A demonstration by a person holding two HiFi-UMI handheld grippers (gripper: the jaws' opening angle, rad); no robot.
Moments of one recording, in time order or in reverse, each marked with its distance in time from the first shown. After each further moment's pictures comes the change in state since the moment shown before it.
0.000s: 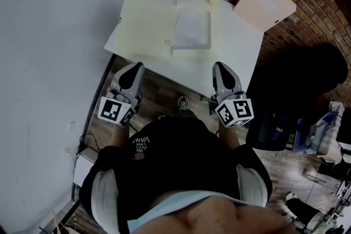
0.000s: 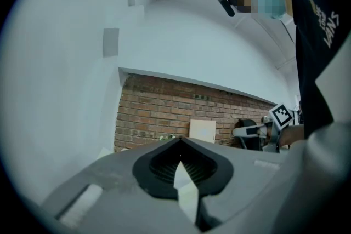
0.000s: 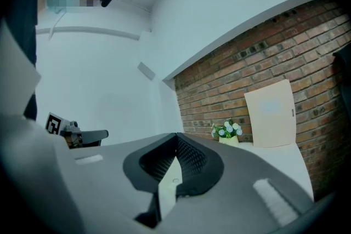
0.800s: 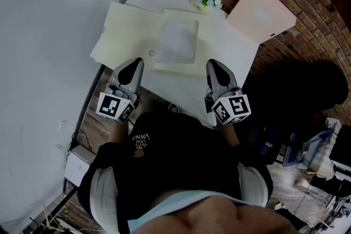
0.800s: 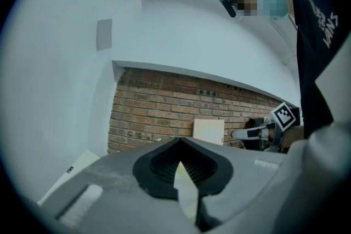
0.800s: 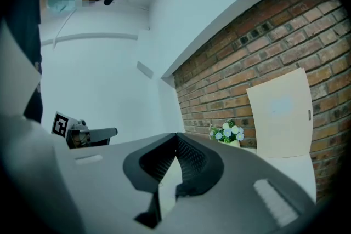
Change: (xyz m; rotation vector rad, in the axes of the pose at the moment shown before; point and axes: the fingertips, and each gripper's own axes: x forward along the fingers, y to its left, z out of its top) left arm 0.114 -0.017 -0.003 -0.005 -0.005 0.062; right arm 0.054 -0.092 0.014 0.009 0.034 0.133
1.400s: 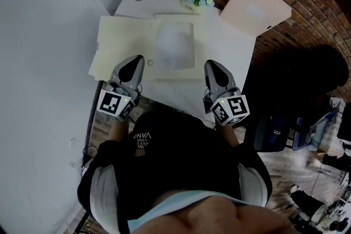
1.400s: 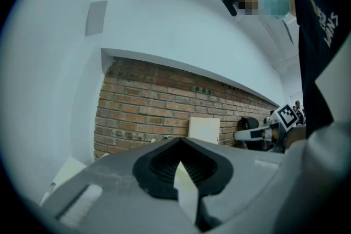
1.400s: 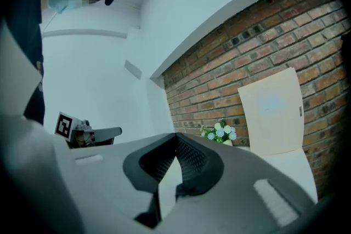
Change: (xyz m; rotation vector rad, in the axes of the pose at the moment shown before) left arm 0.049 0.030 0.005 0.002 0.033 -0.146; right arm 0.019 -0.003 -0.001 0.036 -0.018 -0.135
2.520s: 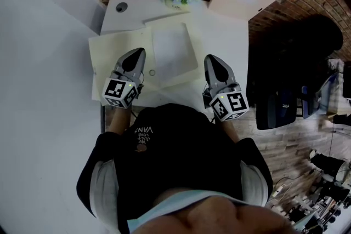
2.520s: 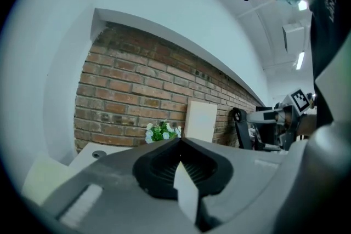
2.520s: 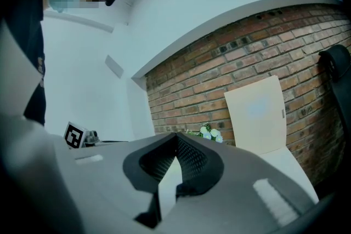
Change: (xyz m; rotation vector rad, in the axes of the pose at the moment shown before) left arm 0.077 0.062 -0.049 -0.020 0.138 -0.202; right arm 0.025 -0.001 -0.001 0.002 -0.072 -0.246
